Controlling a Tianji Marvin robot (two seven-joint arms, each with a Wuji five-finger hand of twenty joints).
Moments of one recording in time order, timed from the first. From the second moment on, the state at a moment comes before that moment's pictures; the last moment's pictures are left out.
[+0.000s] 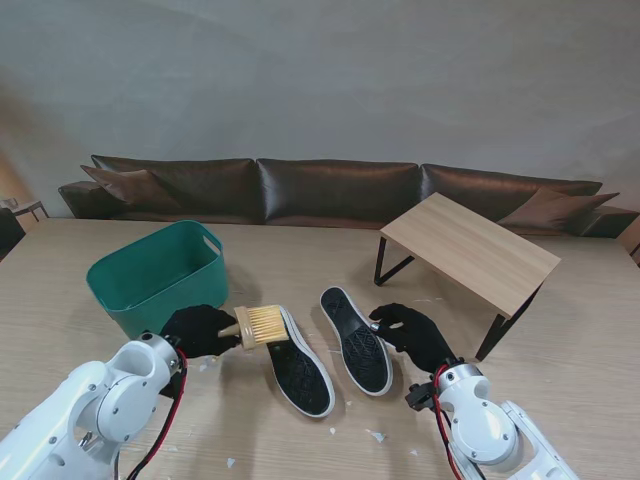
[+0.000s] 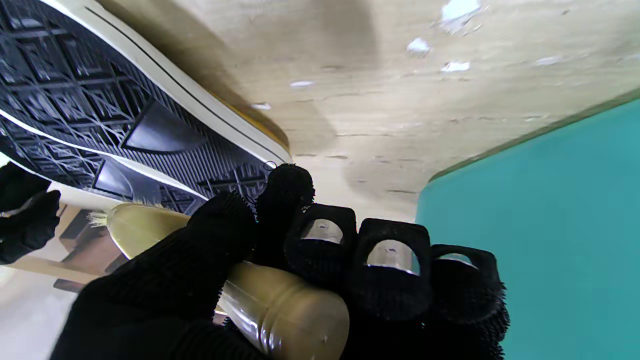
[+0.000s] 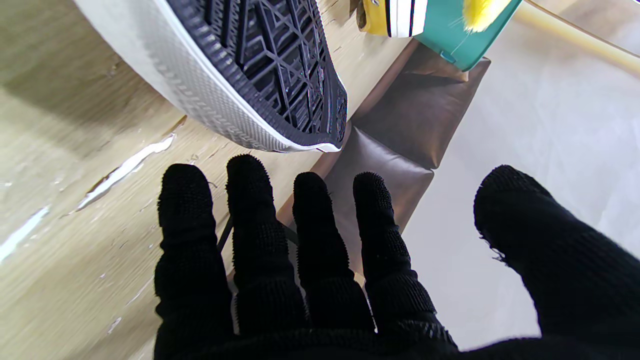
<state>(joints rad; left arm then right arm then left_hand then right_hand) 1.63 -1.03 -1.29 -1.73 0.91 -0.02 -0.22 -1.64 -1.16 1.21 -1.55 -0.22 -0.09 -0.12 0.73 -0.34 0.75 -0.24 0.89 0.16 0.96 0.75 1.30 0.12 1.09 1.24 1.21 0.24 1.45 0.92 0.70 0.35 1.67 0.85 0.29 -0.42 0.97 -0.10 0.57 0.11 0.54 0.51 0.70 0.21 0.47 0.50 0.76 0.29 0.36 0.43 0.52 0.37 0.73 0.63</state>
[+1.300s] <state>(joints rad) 1.63 -1.04 -1.23 -1.70 0.88 0.10 -0.28 -1.63 -1.16 1.21 -1.54 -0.21 -0.09 -0.11 0.77 -0.34 0.72 -0.24 0.89 0.18 0.95 0.75 1.30 0.13 1.08 1.24 1.21 0.25 1.45 0.92 0.70 0.38 1.67 0.86 0.29 -0.41 0.97 -0.10 0.57 0.11 0.54 0.51 0.70 0.21 0.47 0.50 0.76 0.30 0.36 0.43 0.52 0.37 0.73 0.63</state>
